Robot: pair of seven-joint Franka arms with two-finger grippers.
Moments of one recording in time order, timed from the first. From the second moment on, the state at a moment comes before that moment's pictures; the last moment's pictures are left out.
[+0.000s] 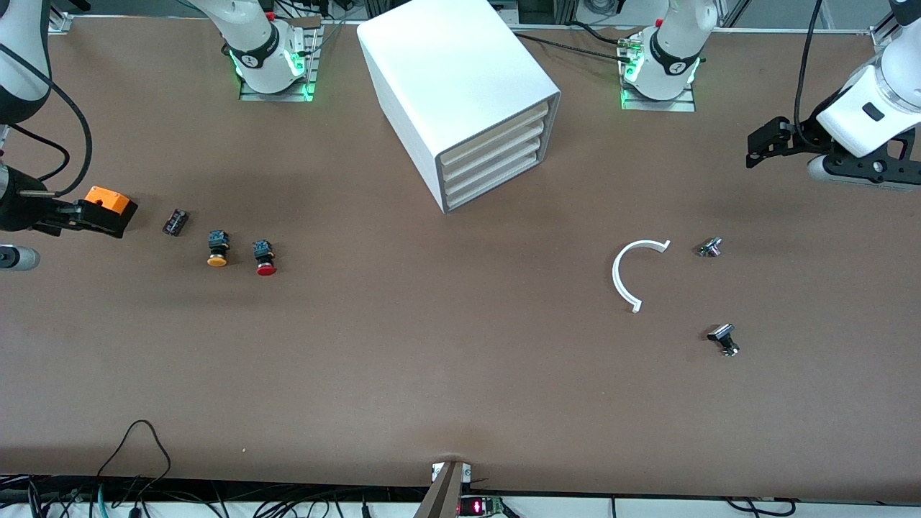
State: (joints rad) left arm 0.13 -0.07 -0.18 -1.71 -0.04 1.57 0.05; right arm 0.10 0.26 -0.16 -1.38 0.00 1.58 -0.03
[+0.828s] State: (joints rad) left arm 0.12 0.08 -0.18 -1.70 -0.04 1.55 0.05; right arm 0.11 0.26 -0.15 -1.38 0.00 1.58 -0.03
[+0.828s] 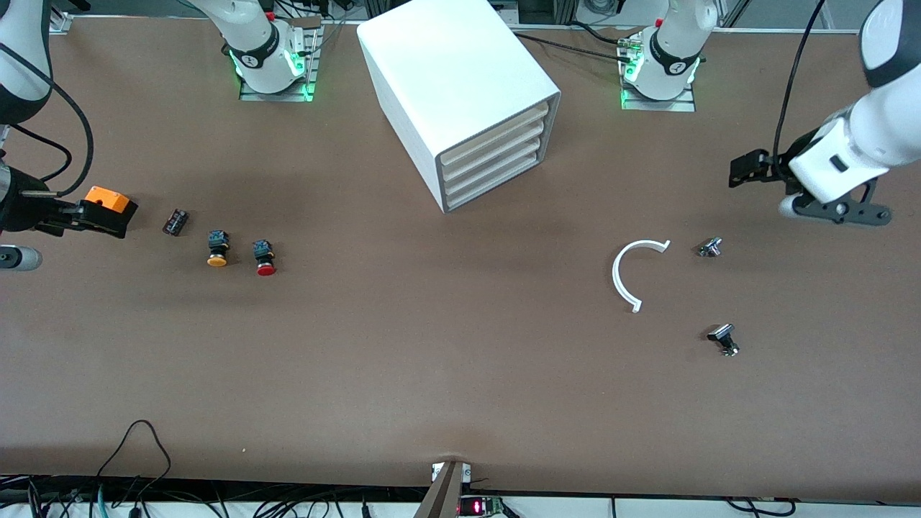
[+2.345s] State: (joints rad) left arm -0.02 0.52 -0.32 -2.09 -0.86 1.82 0.28; right arm 0.12 0.26 -0.15 -1.39 0.07 1.56 -0.03
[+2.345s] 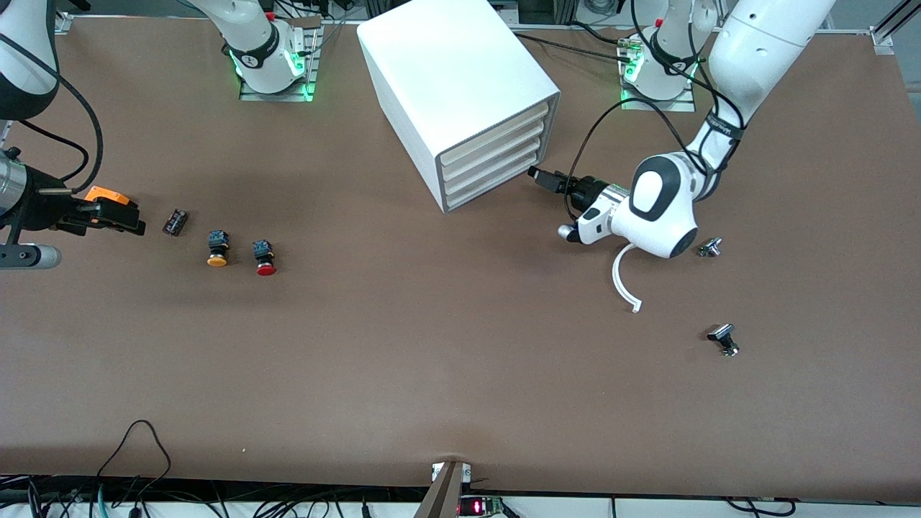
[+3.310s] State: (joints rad) left arm -0.06 0.53 -0.45 -2.23 -1.04 2.02 0.44; right arm 0.19 0.28 -0.14 -1.39 0.15 1.59 -0.03
